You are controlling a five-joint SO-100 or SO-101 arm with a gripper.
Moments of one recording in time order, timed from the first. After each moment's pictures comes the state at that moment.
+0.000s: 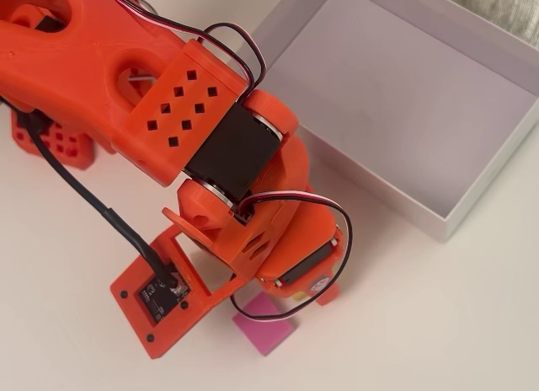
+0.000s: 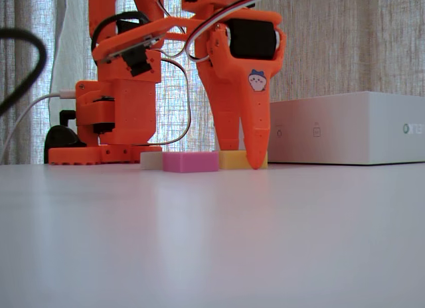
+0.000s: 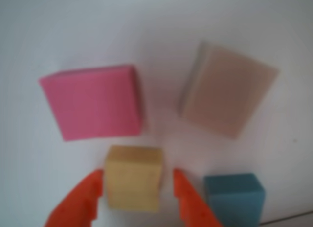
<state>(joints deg) -14.1 91.1 118.2 67.9 18.9</state>
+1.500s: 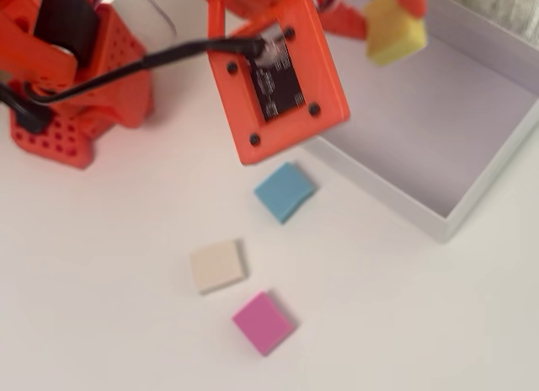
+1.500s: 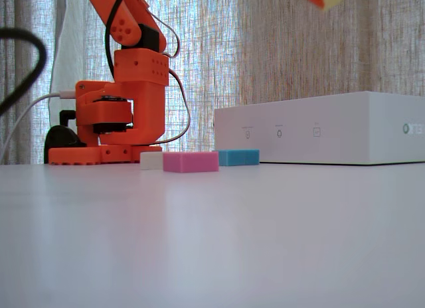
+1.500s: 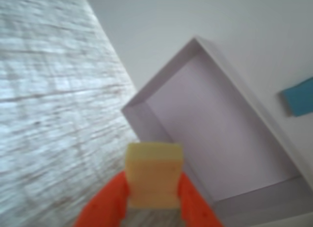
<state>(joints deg) -44.7 125.2 110.6 79.5 -15.1</state>
